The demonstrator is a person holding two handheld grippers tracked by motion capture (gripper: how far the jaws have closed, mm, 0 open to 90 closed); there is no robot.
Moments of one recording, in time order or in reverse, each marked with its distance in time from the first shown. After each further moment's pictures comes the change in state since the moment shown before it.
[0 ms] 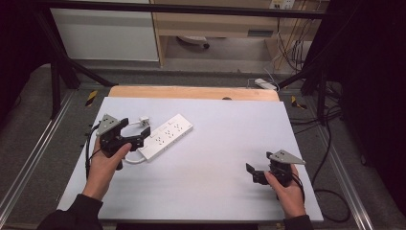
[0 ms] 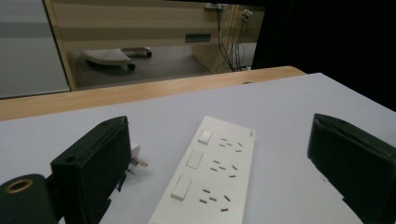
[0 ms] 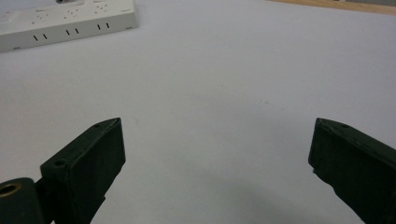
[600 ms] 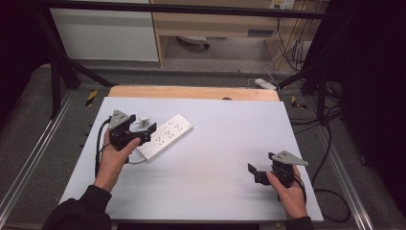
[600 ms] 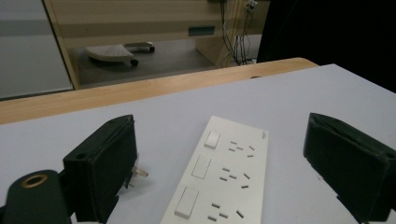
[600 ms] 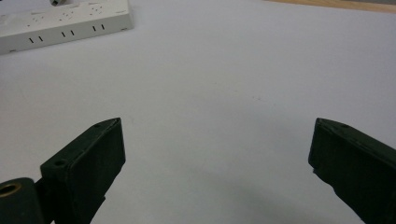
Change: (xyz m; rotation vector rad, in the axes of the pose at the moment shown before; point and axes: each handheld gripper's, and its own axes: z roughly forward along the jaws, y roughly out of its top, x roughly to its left) left arm -0.001 -0.001 0.036 0.024 0.000 0.032; right arm -0.003 -0.003 -0.005 -0.003 -0.014 0.019
